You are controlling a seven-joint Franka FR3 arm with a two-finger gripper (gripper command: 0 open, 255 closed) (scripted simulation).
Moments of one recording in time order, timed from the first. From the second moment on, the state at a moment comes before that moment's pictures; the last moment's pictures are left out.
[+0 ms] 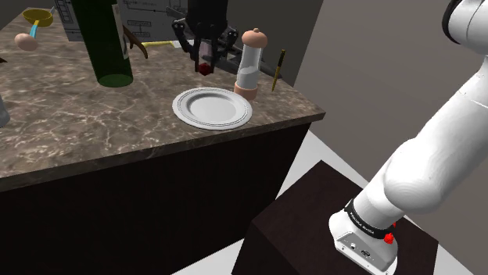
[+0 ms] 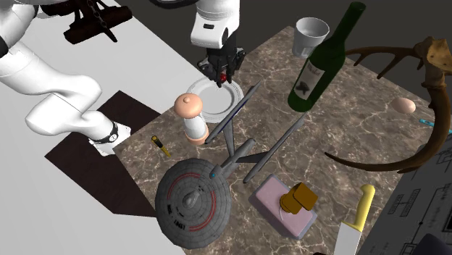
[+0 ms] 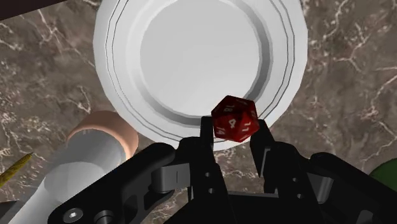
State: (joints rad) arm 0.05 -0.01 0.52 -1.63 -0.05 1.66 1.12
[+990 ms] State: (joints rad) arm 0.04 -0.14 0.50 -1.93 0.02 1.86 1.08
